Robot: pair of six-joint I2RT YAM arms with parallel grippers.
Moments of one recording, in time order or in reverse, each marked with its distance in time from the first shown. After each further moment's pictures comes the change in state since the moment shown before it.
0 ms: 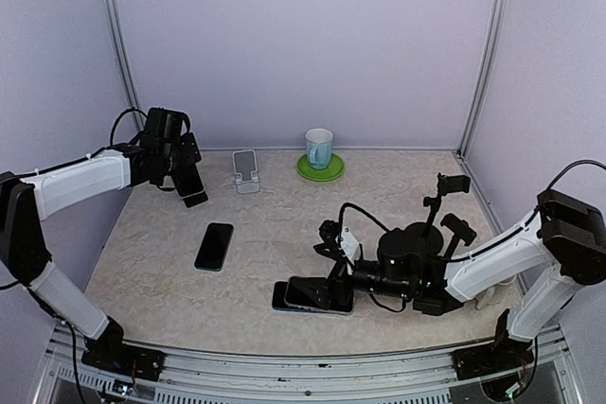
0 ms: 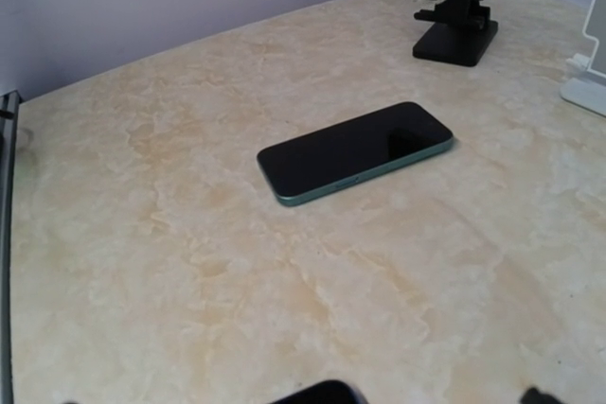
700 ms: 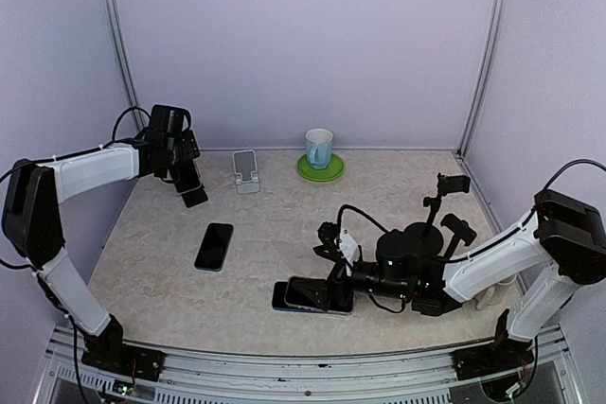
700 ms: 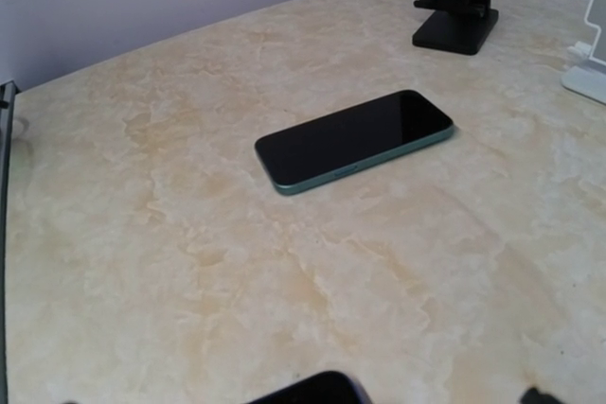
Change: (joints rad) left arm 0.069 0.131 0.087 0.037 0.013 0.027; right arm 0.000 0.015 0.002 -0.002 0.000 0.000
